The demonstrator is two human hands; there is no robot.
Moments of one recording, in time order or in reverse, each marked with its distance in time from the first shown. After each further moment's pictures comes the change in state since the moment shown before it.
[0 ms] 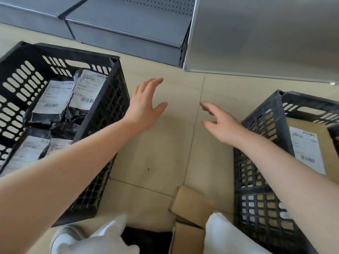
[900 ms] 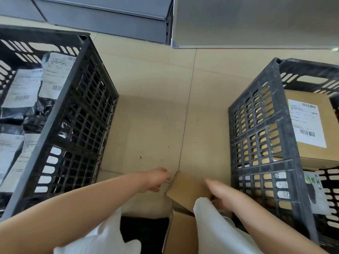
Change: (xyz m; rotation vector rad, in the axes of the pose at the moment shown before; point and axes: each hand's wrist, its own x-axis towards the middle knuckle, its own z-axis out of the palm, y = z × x) left_hand -0.152 -0.032 0.150 -0.306 -1.048 -0.960; right_hand -0.123 0.114 0.143 0.621 -0.349 1.174
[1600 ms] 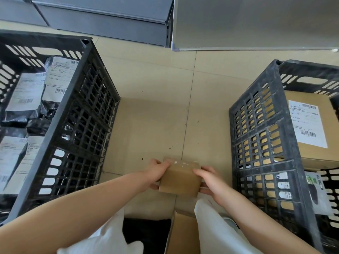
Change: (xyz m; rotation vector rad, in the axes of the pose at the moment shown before) left_hand -0.007 0.008 -0.007 -0.300 0.209 -0.007; right_hand -0.006 -0.016 0.018 0.256 0.021 -0.316
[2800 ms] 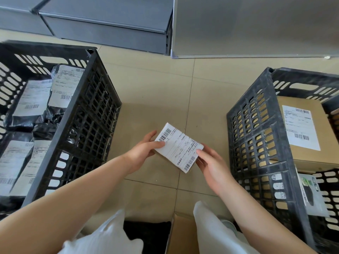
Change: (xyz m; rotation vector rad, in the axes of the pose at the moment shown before) left_hand -0.023 0.043 -0.058 -0.197 -0.136 0.435; right_hand -0.005 -0.040 0.001 0.523 -0.136 -0.409
